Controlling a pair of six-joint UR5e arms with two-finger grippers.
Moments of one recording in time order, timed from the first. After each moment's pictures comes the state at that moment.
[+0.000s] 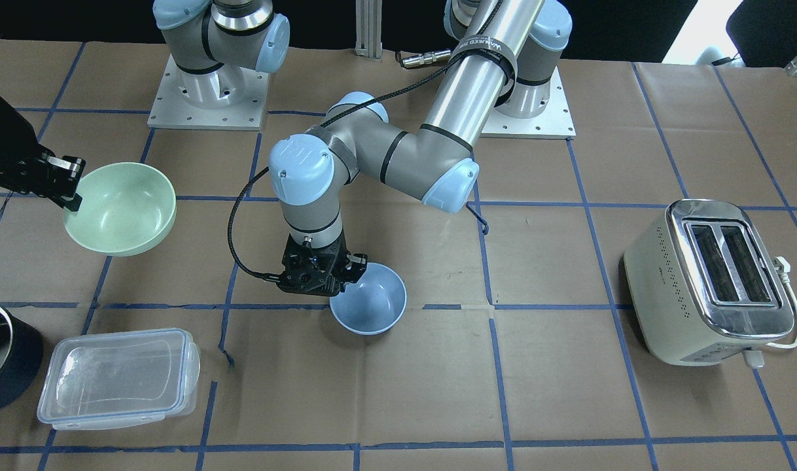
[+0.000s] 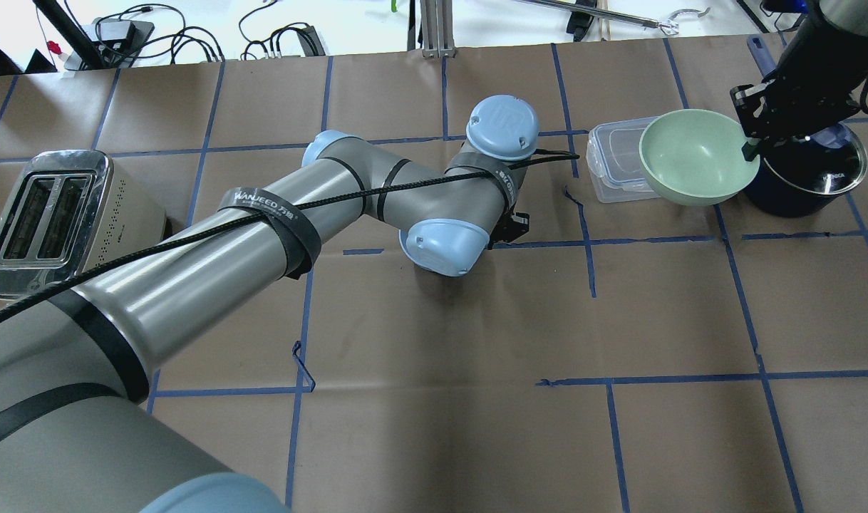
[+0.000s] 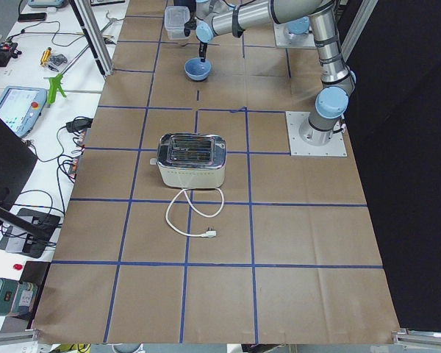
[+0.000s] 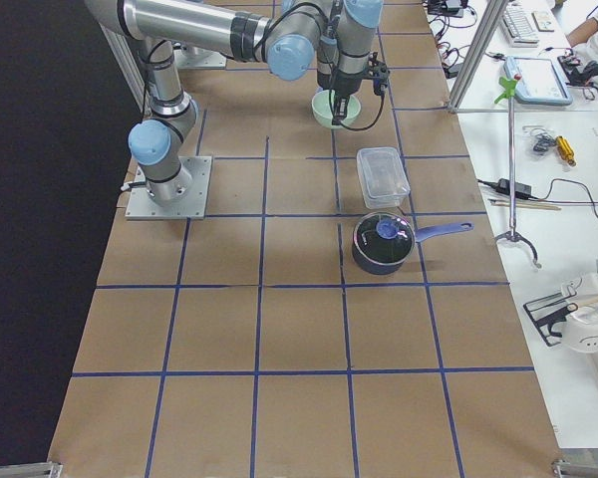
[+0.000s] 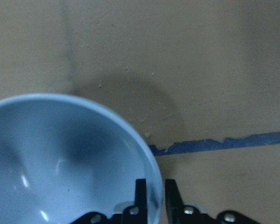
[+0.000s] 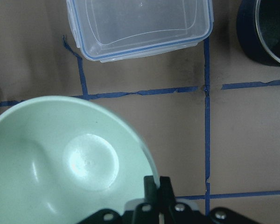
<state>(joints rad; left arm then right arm) -2.08 -2.13 -1.53 -1.01 1.65 -0.40 1.30 -1.48 1.53 -1.54 -1.55 -0.20</state>
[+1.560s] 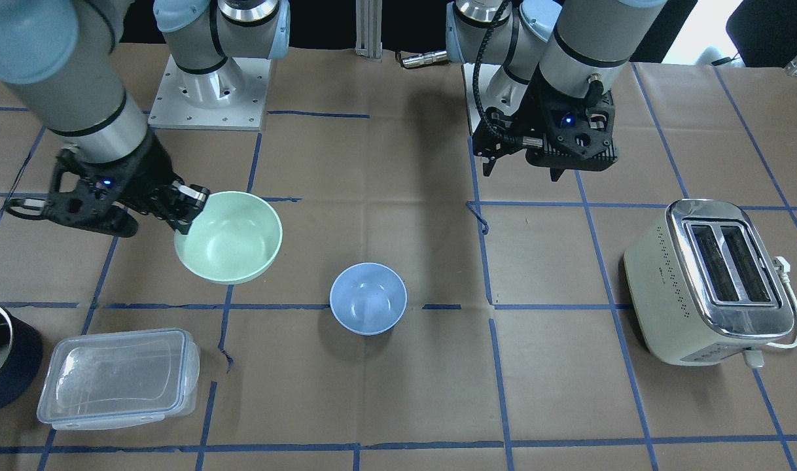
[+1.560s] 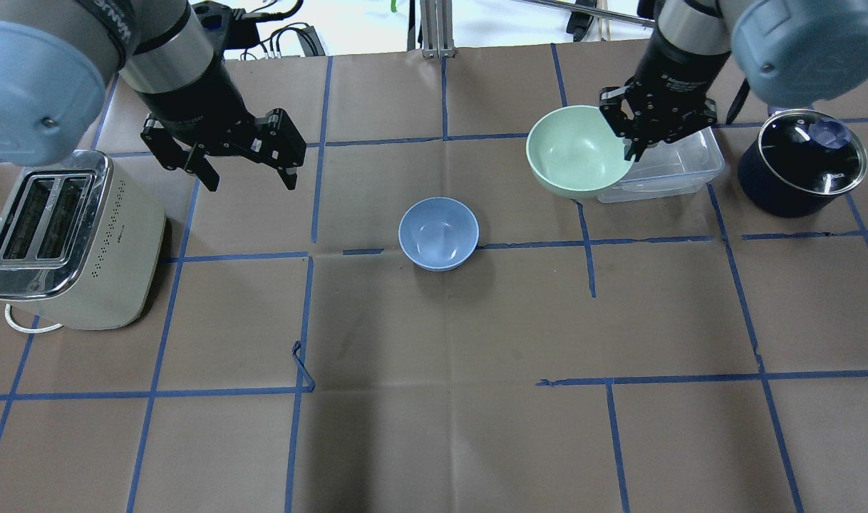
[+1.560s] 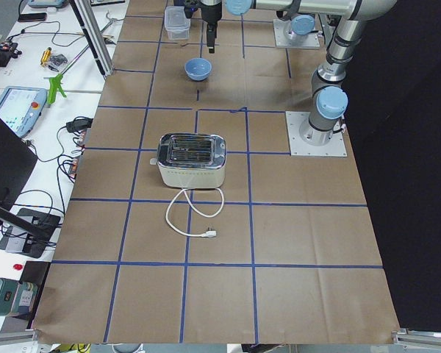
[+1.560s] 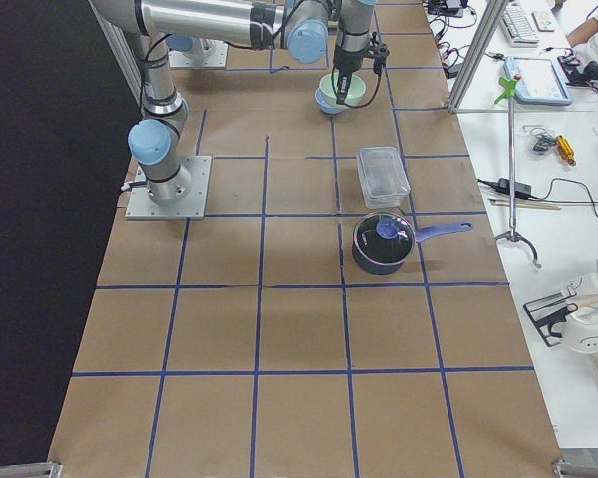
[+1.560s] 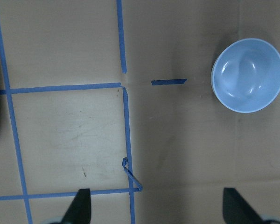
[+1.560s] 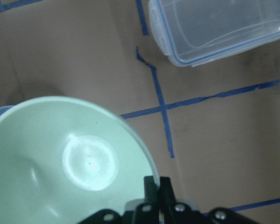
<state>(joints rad) -1.61 -1.62 -1.51 -1.61 1.53 0.01 1.62 -1.42 1.53 -1.67 -1.54 0.28</state>
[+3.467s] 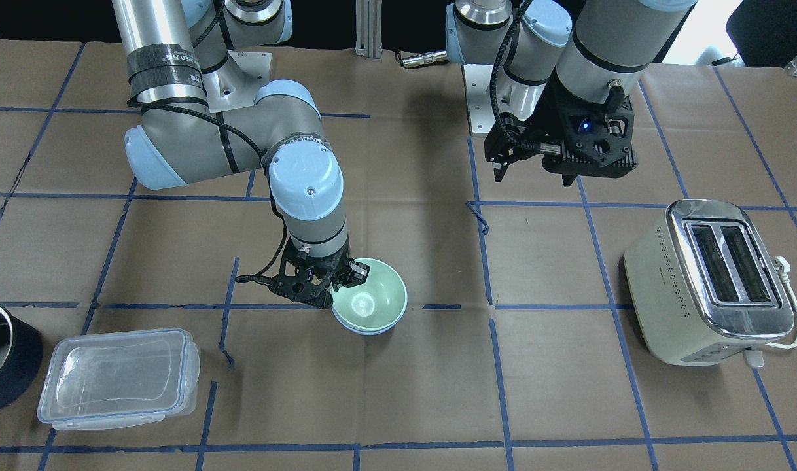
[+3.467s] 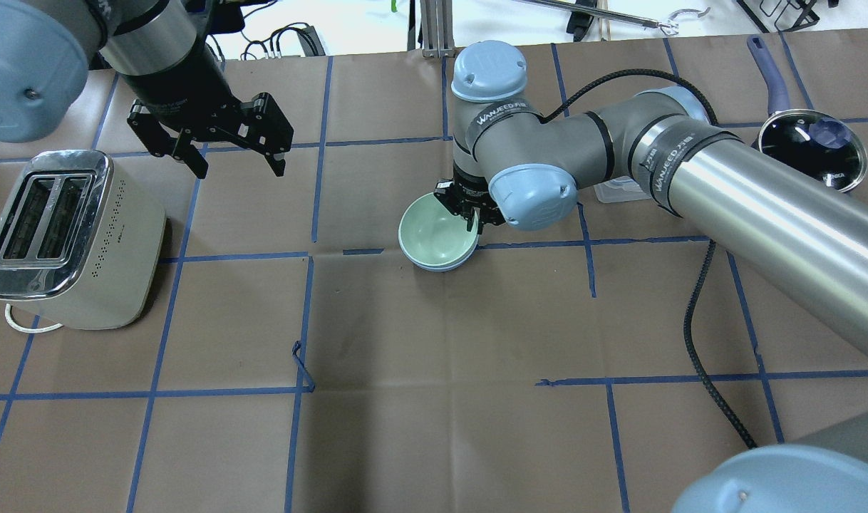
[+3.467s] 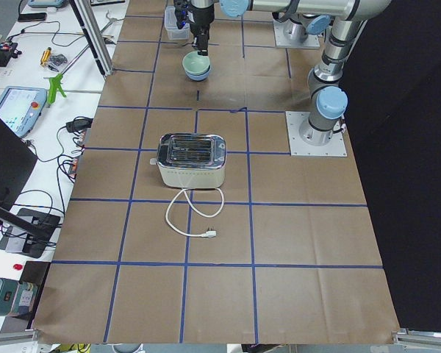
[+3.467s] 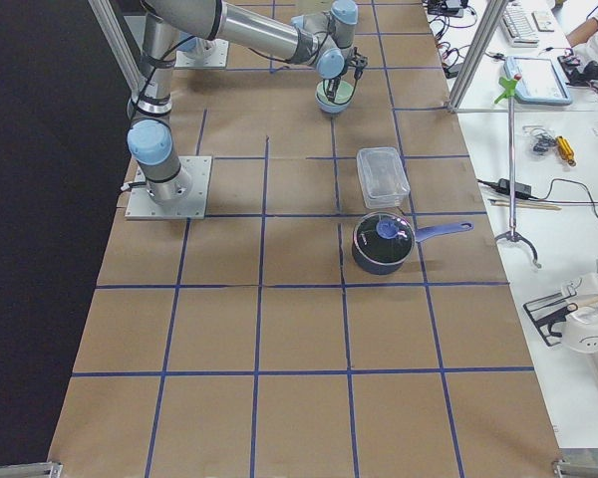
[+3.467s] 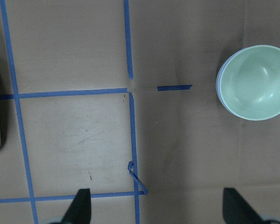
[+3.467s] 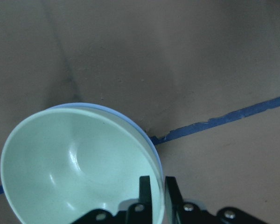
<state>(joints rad) -1.60 -1.63 -1.50 -1.62 1.54 0.02 1.88 -1.14 1.63 -2.05 -1.54 0.62</state>
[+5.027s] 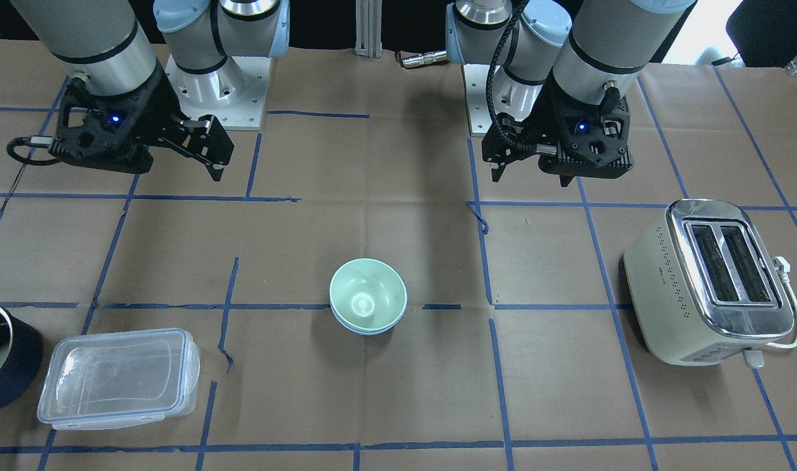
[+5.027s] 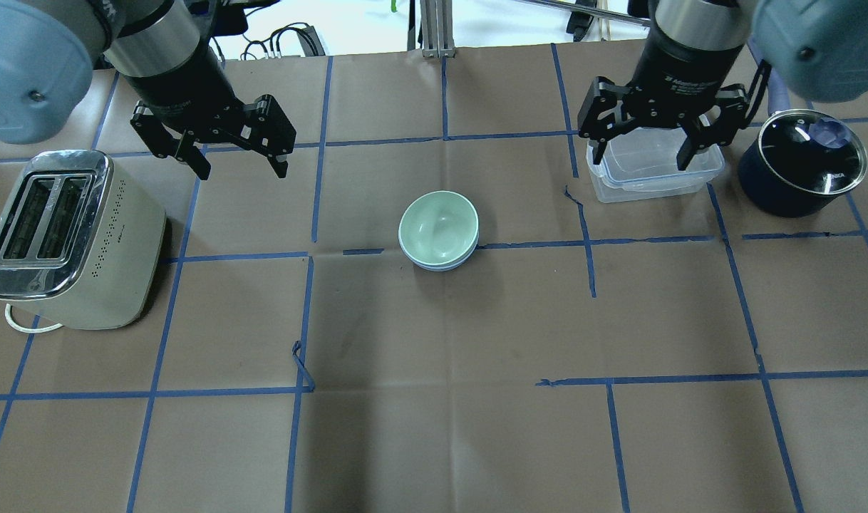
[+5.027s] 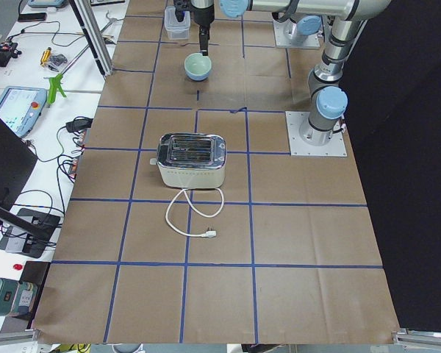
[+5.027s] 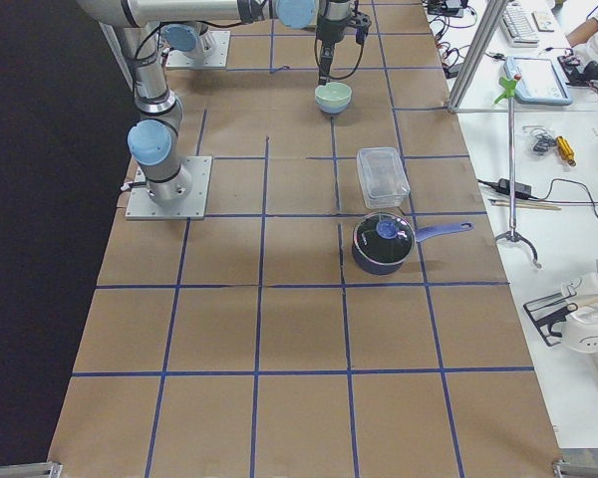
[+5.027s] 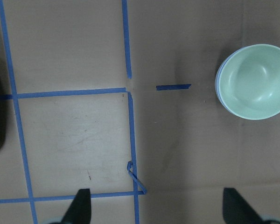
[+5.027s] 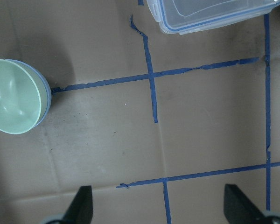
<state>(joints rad) -1.60 -1.63 -1.50 -1.62 1.54 0.02 1.58 -1.53 1.50 -1.48 -1.56 0.15</state>
